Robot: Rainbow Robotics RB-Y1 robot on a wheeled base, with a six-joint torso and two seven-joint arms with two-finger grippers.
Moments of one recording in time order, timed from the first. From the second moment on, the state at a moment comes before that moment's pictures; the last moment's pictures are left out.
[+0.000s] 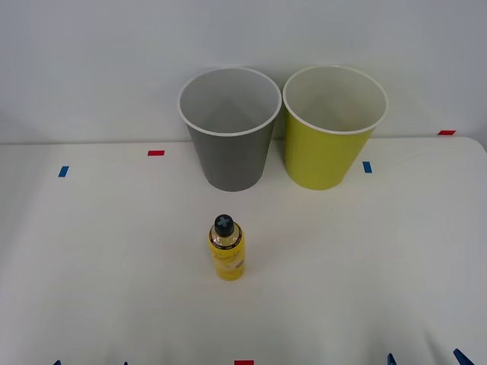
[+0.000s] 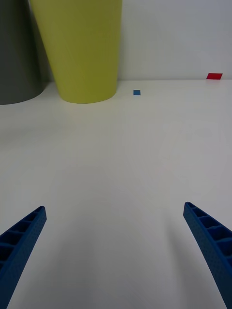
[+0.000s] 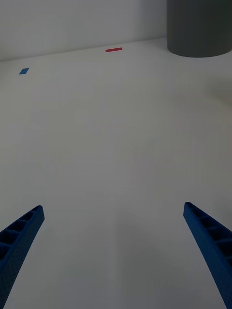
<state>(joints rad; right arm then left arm) 1.03 -0.41 0.25 -1.92 -0.20 -0.60 1.55 1.12 0.15 -0.18 -1.99 -0.21 -0.42 -1.40</state>
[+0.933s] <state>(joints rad) 1.03 -0.41 0.25 -1.92 -0.20 -0.60 1.55 1.12 0.15 -0.18 -1.99 -0.21 -0.42 -1.40</state>
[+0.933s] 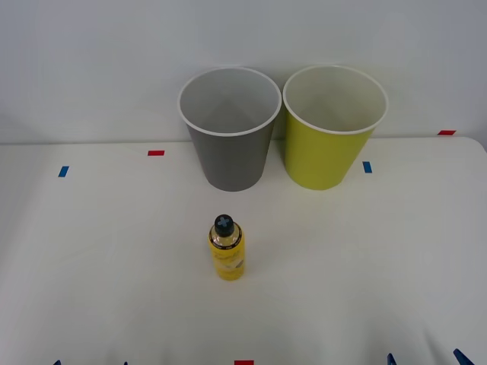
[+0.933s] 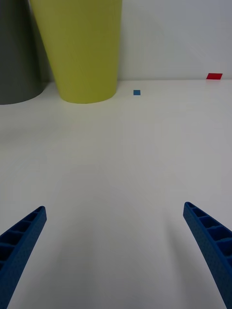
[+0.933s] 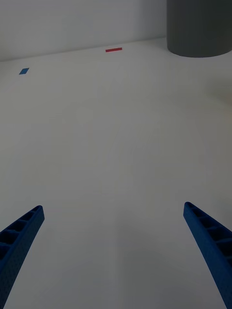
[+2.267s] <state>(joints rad) 1.03 -0.41 0.25 -1.92 -0.20 -0.60 1.55 1.12 0.15 -0.18 -1.99 -0.21 -0.42 -1.40</state>
